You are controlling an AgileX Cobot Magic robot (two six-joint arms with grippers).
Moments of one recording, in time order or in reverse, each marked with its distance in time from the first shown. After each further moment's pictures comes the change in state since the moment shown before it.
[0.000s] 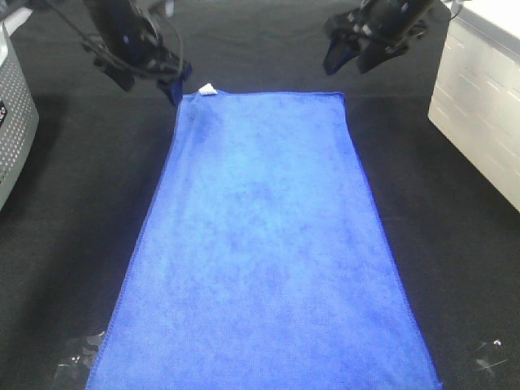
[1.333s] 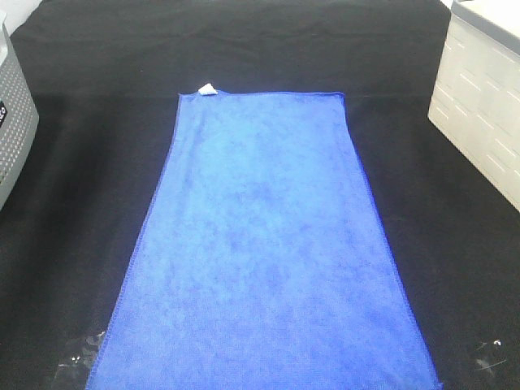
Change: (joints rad) left arm 0.314 -0.613 0.456 0.003 0.016 -0.030; right arm -0.137 -0.411 0.109 -0.144 0.112 0.249
